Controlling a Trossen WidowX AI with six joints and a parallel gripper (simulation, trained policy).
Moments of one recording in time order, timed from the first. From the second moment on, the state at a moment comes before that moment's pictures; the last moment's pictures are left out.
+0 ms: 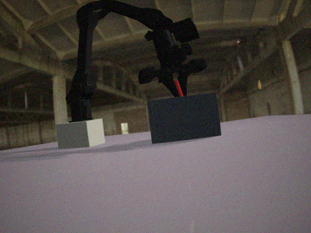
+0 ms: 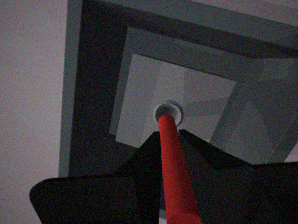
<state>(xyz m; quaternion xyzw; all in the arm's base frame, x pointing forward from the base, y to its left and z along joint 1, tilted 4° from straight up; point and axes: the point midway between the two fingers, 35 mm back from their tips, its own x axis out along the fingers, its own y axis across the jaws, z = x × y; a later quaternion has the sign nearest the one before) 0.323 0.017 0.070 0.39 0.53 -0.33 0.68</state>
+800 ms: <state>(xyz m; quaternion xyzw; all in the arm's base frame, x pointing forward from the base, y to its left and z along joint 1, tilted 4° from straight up) 0.356 -0.001 0.052 0.35 0.56 -0.33 0.67</state>
